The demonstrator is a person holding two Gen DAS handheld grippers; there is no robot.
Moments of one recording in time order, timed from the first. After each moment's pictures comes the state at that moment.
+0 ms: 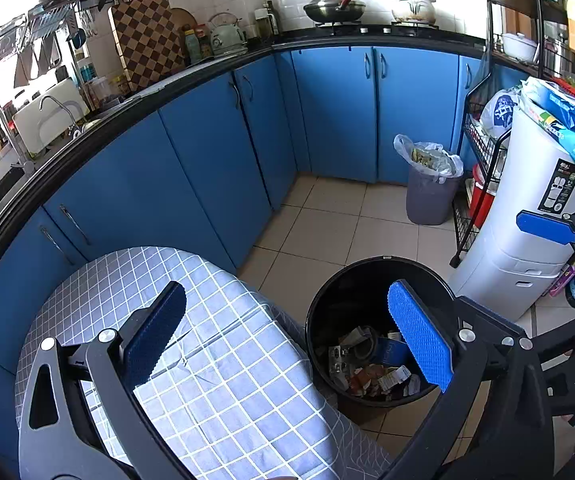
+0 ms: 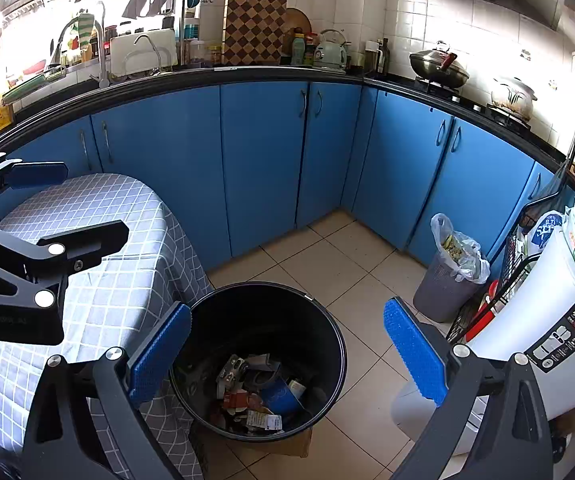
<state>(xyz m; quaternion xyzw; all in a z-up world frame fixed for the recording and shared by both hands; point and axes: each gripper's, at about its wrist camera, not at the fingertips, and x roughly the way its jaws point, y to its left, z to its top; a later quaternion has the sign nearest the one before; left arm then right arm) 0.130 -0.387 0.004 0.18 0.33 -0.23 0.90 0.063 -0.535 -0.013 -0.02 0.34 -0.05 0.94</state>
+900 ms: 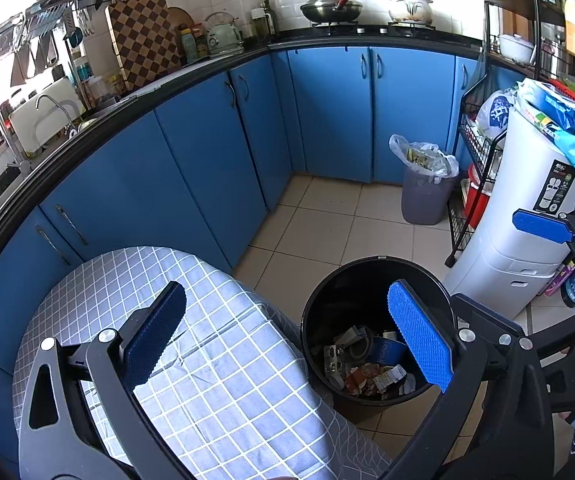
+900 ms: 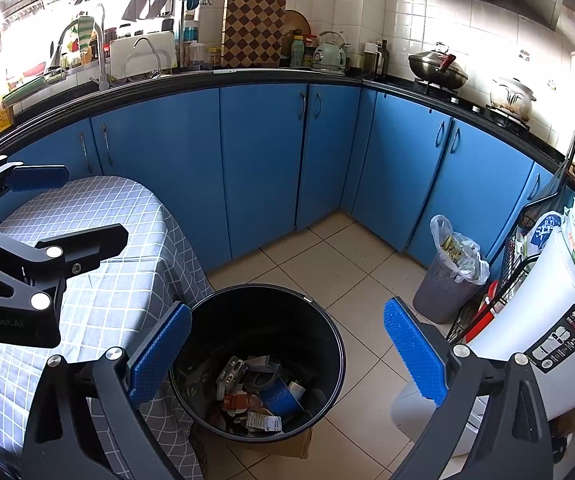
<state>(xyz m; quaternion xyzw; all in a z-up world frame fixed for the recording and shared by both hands) 0.127 -0.389 0.005 0.18 0.33 -0.24 0.90 0.062 -0.536 -0.013 -0.02 0.34 -0.05 0.94</state>
